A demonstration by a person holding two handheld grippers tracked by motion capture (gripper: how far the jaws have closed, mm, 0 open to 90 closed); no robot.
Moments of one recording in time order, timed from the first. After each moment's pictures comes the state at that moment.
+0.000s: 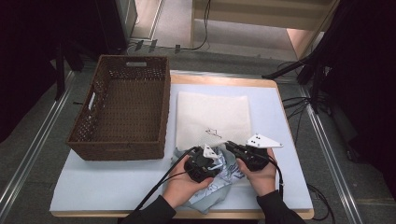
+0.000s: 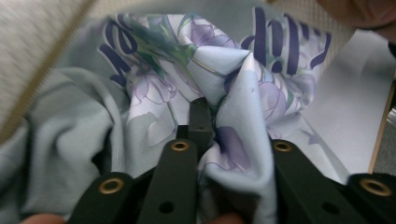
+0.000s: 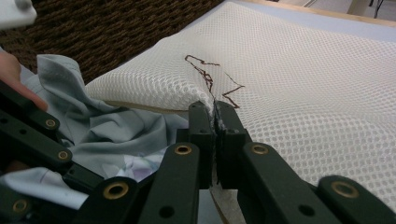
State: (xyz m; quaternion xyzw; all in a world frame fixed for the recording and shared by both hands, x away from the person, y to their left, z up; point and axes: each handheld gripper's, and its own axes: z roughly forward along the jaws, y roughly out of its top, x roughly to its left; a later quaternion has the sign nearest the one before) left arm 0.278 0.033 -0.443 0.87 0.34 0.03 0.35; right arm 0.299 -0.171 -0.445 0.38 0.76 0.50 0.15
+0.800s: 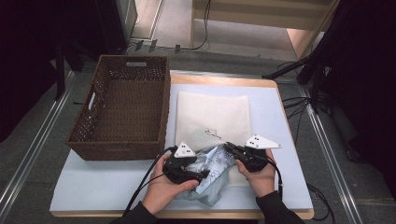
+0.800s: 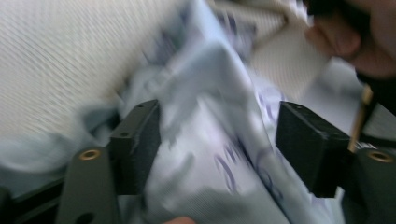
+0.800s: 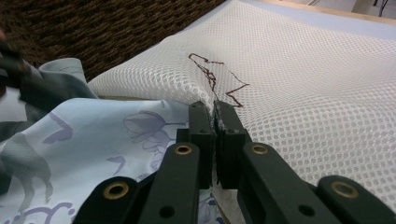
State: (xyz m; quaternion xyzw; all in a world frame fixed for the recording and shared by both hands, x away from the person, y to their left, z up) left arm 0.258 0.082 -0.441 0.85 0.37 0.02 0.39; right arm 0.297 -0.168 -0.446 0.38 0.77 0.50 0.15
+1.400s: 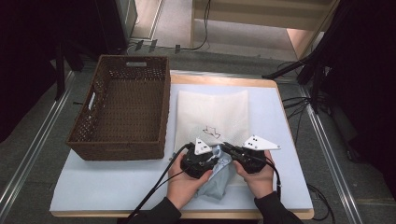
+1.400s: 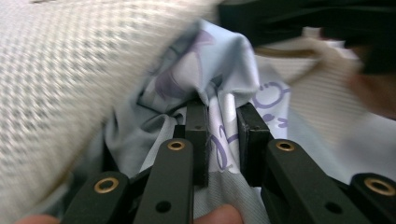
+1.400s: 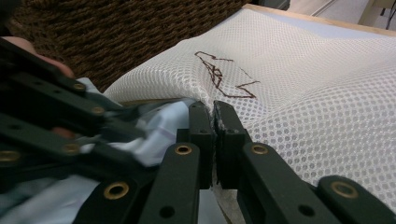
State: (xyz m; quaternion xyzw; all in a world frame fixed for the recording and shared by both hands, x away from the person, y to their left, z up) left arm 0.279 0.035 -0.448 0.81 0.41 0.11 0.40; right arm 0.291 -0.161 -0.438 0.37 0.77 0.51 0.15
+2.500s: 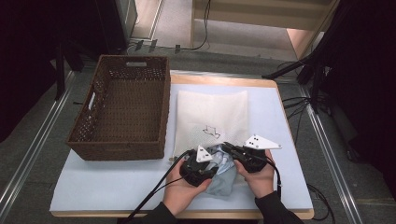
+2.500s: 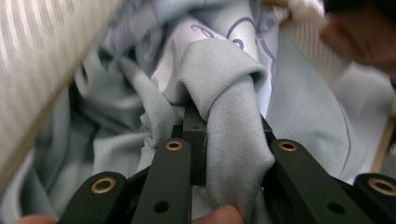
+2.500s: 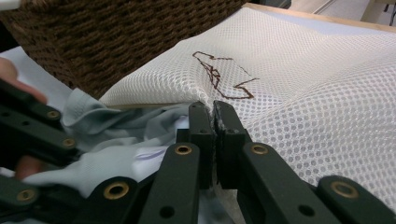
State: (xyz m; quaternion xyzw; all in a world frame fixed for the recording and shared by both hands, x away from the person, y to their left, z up) left arm 0.264 0.036 -0.439 0.83 0.38 0.08 0.39; right arm 0.293 -0.164 -0.438 0.37 0.76 0.52 0.14
